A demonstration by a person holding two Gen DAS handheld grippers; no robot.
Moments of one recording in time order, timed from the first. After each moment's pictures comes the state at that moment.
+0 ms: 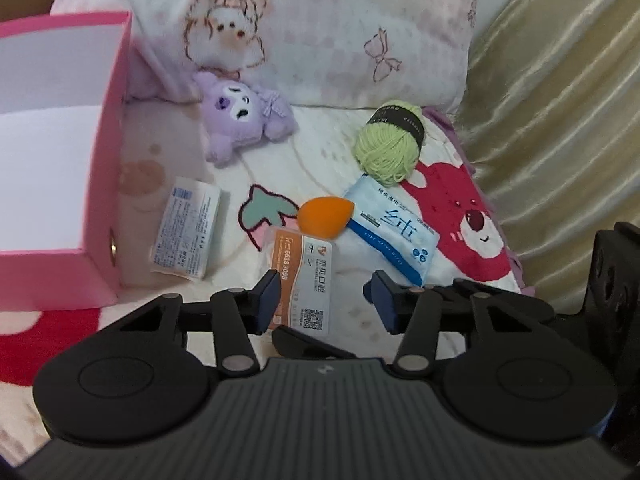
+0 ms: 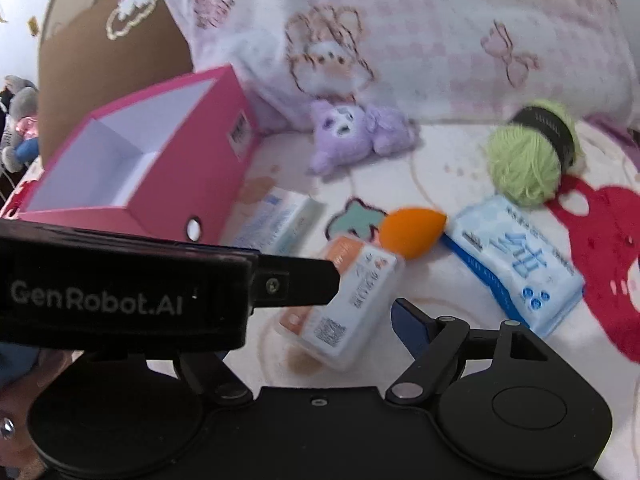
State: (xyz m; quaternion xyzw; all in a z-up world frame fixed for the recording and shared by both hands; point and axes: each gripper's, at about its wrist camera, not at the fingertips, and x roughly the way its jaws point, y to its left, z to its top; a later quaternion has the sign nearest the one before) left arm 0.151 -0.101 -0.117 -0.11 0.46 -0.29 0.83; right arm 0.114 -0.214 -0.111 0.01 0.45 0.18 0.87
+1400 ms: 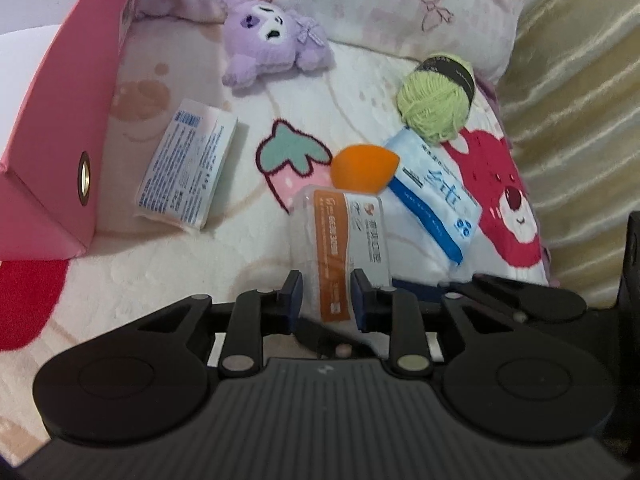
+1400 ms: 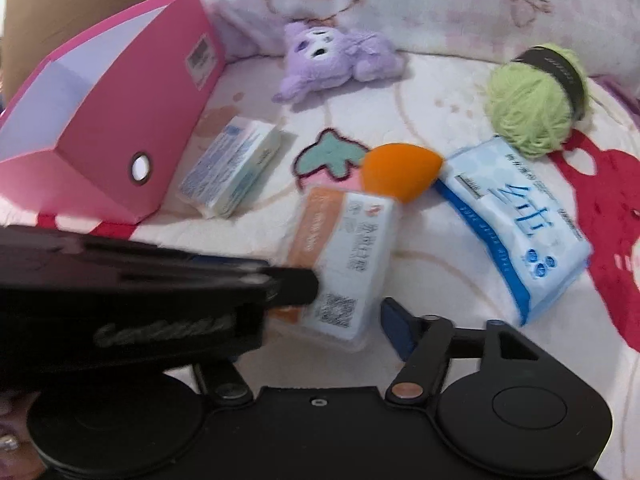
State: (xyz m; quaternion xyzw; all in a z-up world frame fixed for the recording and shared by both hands) left arm 0.167 -0.112 -0.165 -0.14 0.52 -0.25 0.80; right arm 0.134 -0.210 -0.141 -0.04 0.53 0.16 0.83
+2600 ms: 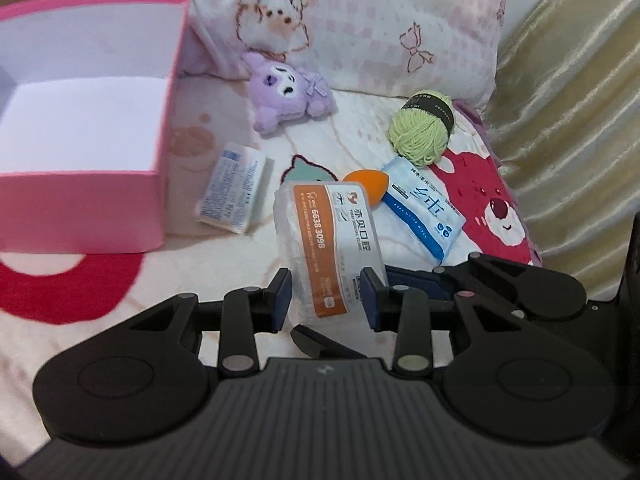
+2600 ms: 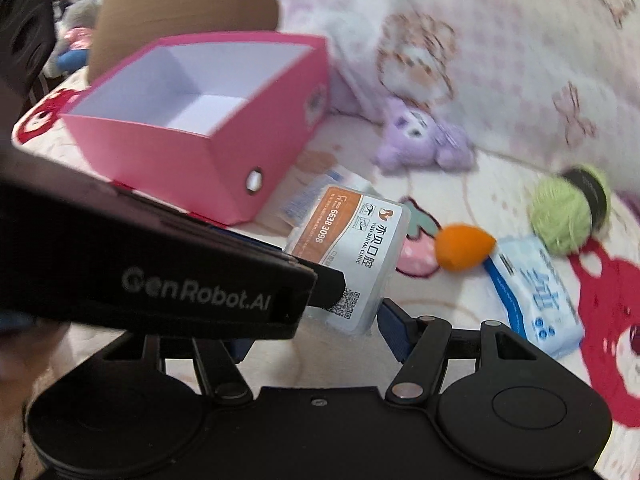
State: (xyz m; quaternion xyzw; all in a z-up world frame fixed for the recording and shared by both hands) left arm 0.114 -0.074 -0.108 -0.12 0.47 -0.23 0.84; right arm 0.076 -0.179 -0.099 -0.13 0.42 0.26 0.86
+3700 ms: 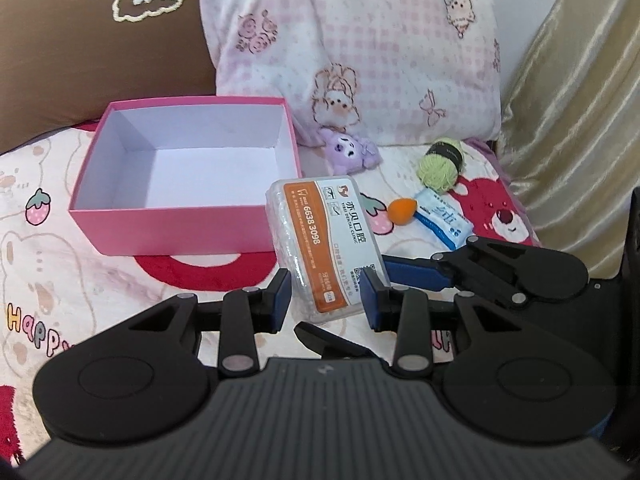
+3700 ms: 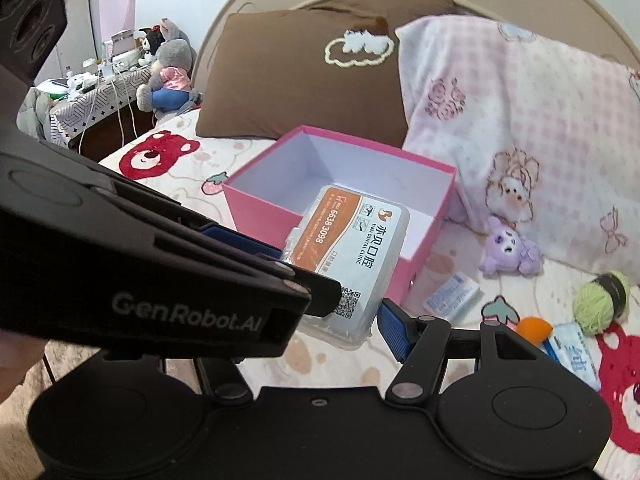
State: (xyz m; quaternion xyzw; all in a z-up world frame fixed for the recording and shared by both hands) left arm 0.003 0.021 0.028 -0.06 0.42 -0.15 0.89; right arm -0.031 -0.106 0.015 -0.13 0.34 0.35 0.86
